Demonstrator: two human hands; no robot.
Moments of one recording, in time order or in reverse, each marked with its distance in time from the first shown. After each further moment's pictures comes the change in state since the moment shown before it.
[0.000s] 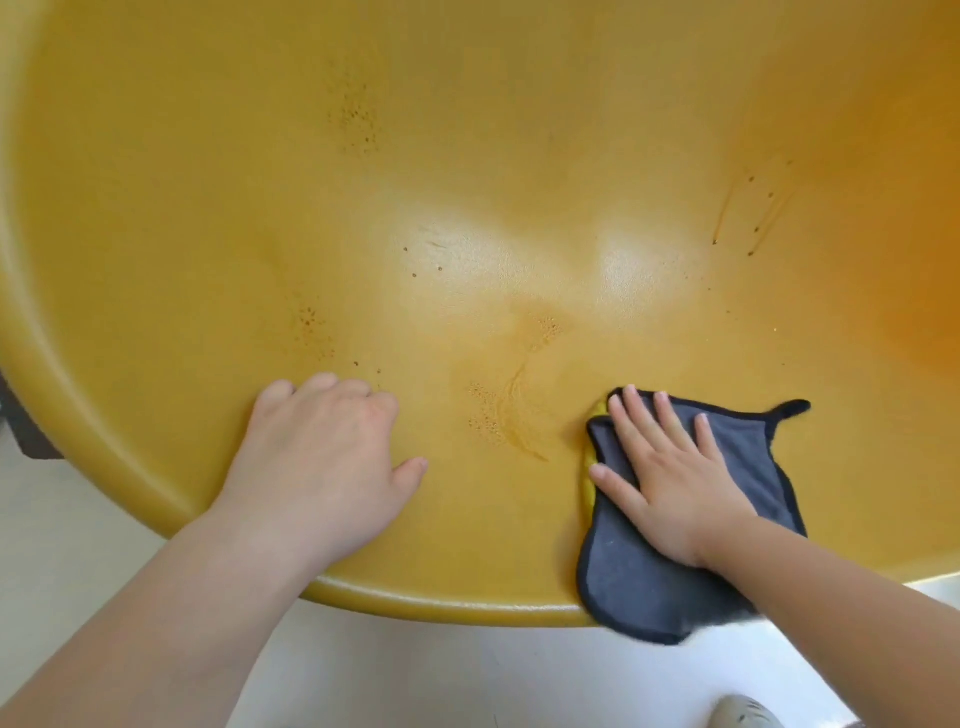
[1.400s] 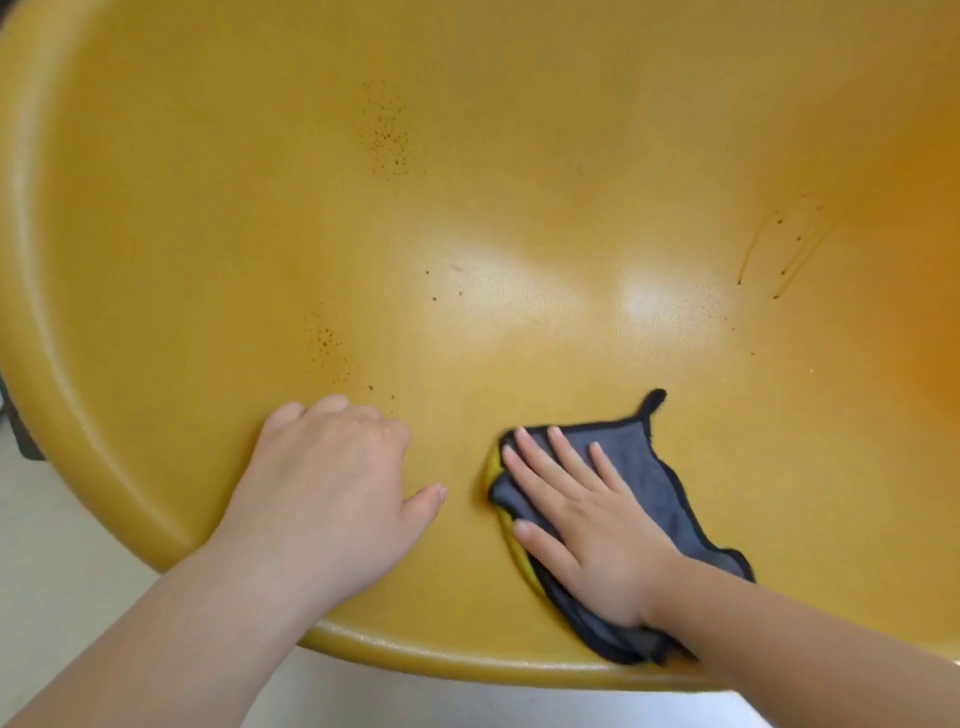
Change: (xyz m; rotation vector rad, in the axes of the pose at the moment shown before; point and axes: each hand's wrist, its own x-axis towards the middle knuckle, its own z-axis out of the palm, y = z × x) left_hand 0.002 -0.003 -0.003 -0.078 0.025 -0.028; right_hand 0.013 -0.070 -0.007 0.066 -0.045 -0.390
